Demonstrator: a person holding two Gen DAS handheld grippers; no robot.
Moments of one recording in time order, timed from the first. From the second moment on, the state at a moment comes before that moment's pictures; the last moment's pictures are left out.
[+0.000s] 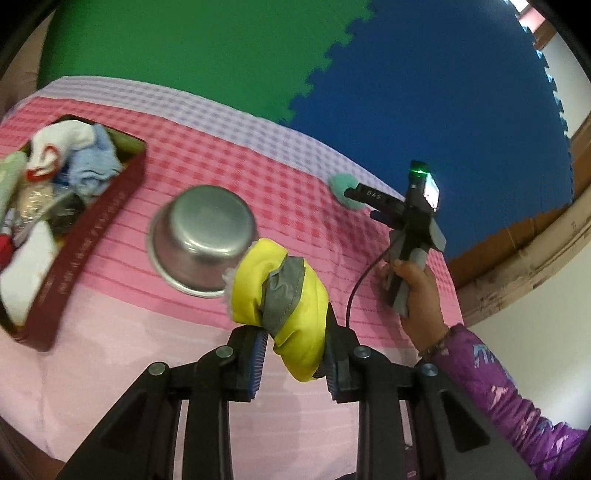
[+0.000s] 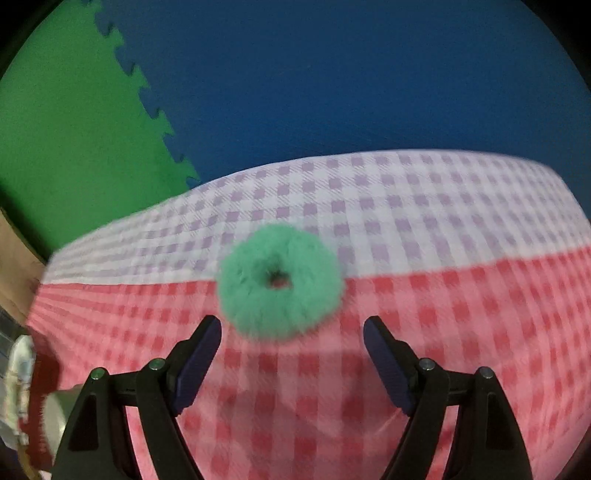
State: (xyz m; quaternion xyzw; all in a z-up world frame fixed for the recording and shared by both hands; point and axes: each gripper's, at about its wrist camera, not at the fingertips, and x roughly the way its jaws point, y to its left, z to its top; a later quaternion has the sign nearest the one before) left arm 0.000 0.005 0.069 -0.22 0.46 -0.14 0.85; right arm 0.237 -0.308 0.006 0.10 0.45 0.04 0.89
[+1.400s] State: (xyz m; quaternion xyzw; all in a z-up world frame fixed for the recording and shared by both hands) left arm -0.003 0.161 0.081 -0.12 0.40 0.01 0.91; right arm 0.039 -0.267 0.000 0.03 0.41 0.12 0.90
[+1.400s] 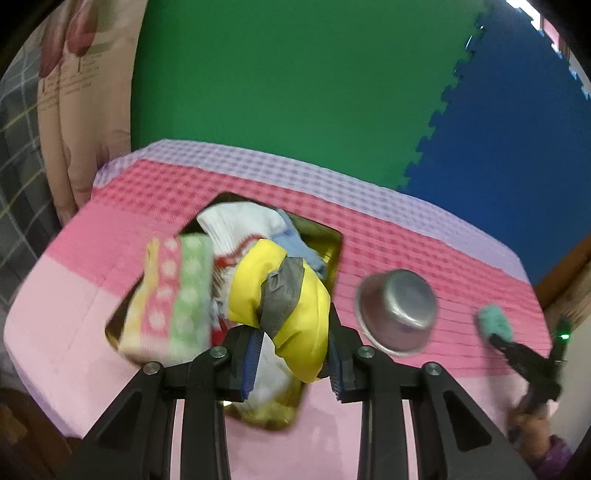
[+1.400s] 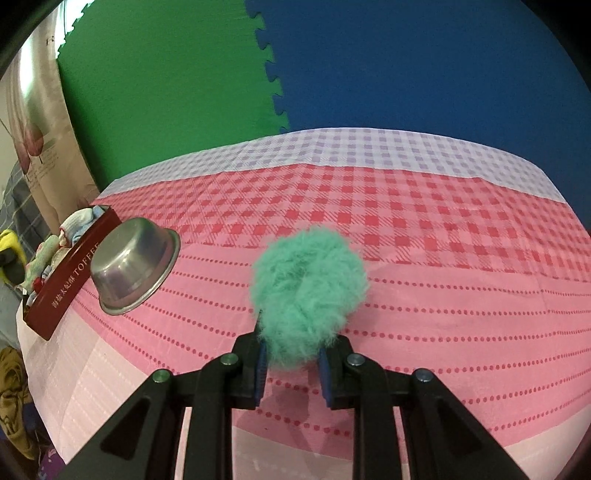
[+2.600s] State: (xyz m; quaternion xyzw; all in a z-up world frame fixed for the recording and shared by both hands) left arm -0.115 0.116 0.069 -0.09 0.39 0.08 0.91; right arm 0.048 -0.267 -0.006 0.03 0.44 0.13 0.89
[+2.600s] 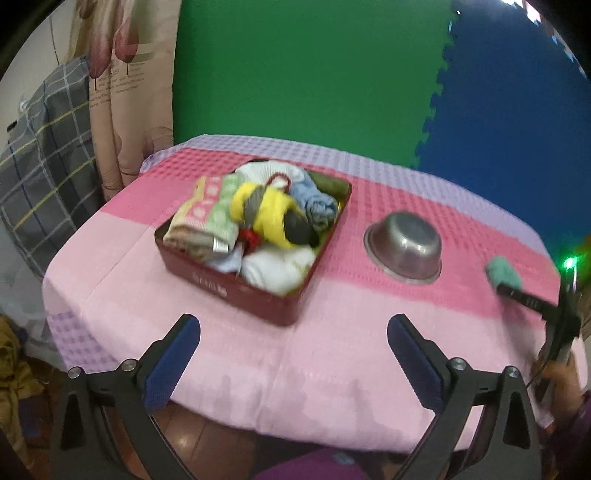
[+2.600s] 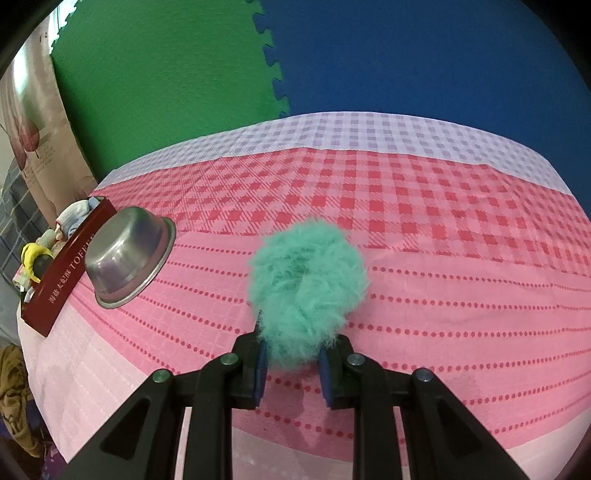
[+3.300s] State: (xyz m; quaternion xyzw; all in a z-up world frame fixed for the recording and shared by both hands) left arm -0.120 0.135 0.063 -0.16 0.40 0.08 0.90; right arm 0.004 -0.225 0.041 0.11 0.45 0.20 0.86
